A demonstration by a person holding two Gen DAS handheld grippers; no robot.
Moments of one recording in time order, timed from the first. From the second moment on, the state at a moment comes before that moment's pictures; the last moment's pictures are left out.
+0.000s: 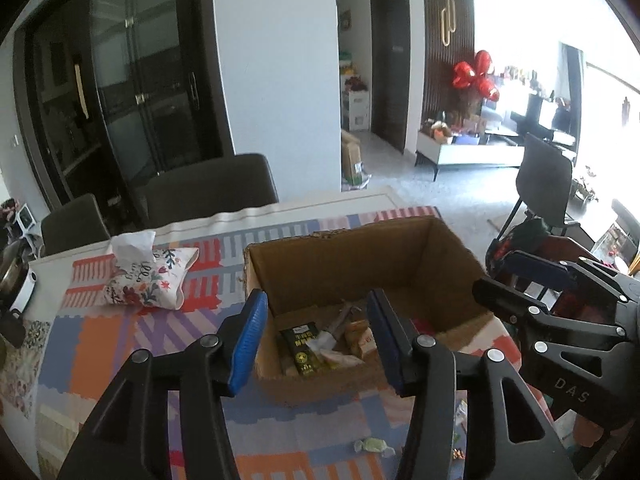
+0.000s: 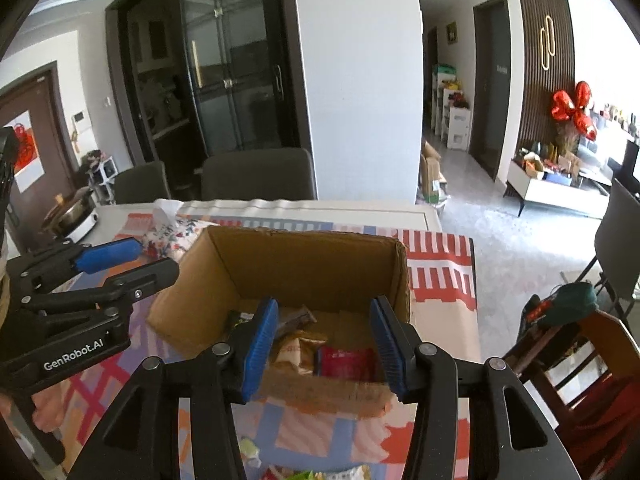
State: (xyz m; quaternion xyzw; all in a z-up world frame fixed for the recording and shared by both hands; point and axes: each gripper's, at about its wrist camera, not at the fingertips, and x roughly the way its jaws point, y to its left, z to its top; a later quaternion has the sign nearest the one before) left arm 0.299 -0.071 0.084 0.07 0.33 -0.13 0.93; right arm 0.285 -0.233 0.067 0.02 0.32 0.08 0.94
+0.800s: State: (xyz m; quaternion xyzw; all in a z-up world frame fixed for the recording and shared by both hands) left arm 0.187 -0.097 0.013 0.10 0.34 -0.18 0.92; right arm 0.169 -0.250 0.007 0.01 0.32 0.08 0.94
